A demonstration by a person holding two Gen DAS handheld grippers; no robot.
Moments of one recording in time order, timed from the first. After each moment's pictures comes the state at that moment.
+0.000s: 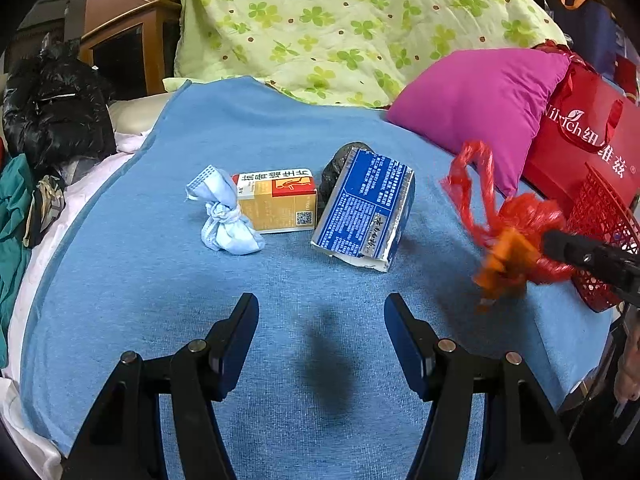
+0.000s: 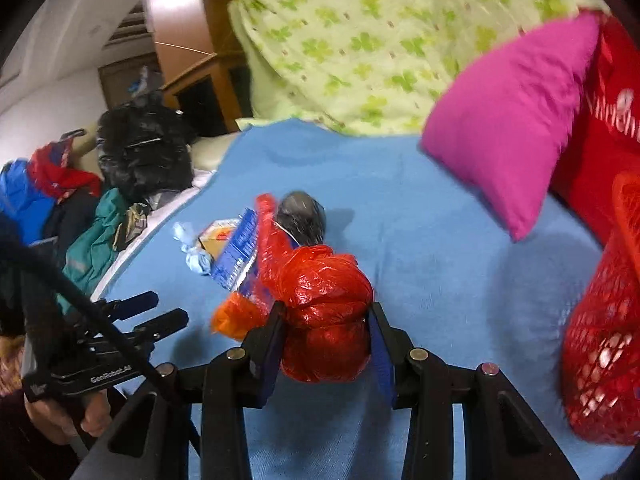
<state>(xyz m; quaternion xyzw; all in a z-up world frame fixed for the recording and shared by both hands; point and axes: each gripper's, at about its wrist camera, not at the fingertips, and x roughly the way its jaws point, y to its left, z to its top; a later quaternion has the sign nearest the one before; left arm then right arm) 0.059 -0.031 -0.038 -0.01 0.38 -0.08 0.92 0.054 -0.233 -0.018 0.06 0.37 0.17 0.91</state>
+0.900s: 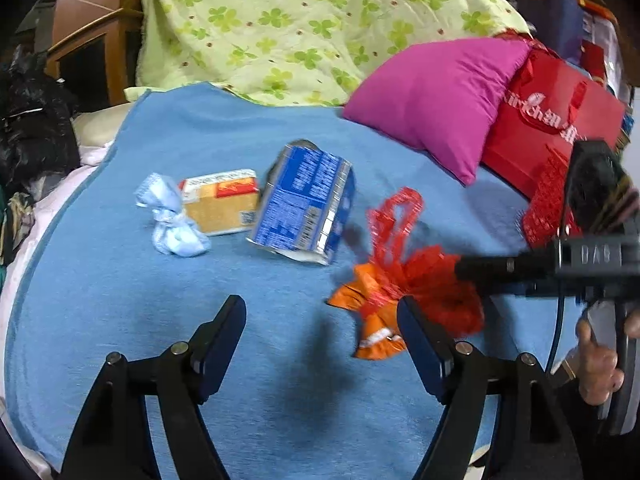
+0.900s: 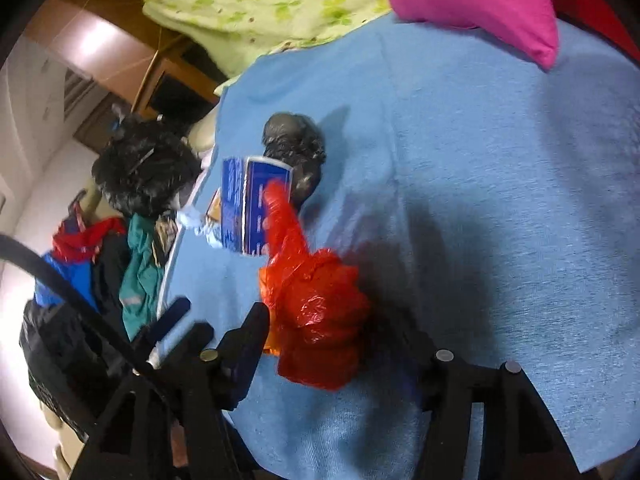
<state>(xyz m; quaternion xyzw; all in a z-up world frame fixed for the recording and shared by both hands) 0.051 -0.060 -0.037 0.00 0.38 -0.15 0.91 0.085 -0.259 -0.072 0.26 0.49 0.21 0.81</state>
